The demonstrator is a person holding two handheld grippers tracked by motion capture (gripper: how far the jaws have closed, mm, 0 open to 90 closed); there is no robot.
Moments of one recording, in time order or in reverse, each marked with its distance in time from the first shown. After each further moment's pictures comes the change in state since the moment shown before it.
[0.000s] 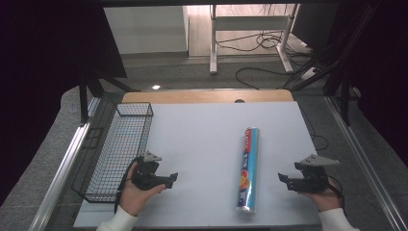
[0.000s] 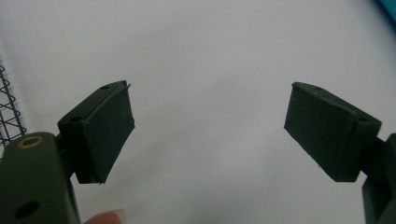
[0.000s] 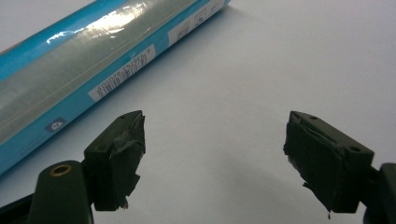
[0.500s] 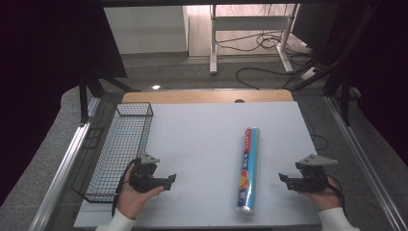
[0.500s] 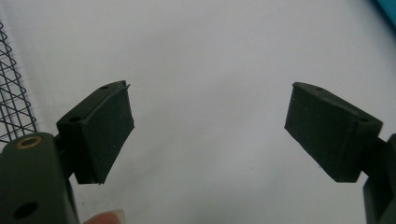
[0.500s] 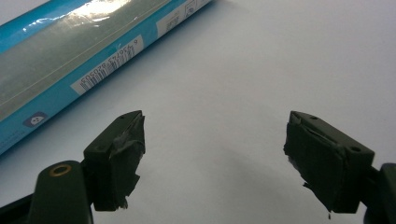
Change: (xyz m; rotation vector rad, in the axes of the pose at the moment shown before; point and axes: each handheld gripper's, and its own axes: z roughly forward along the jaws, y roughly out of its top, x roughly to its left) left arm -0.003 -0.006 -0.010 -0.011 0.004 0.003; right arm -0.001 0.000 0.003 0.022 -0.037 -0.008
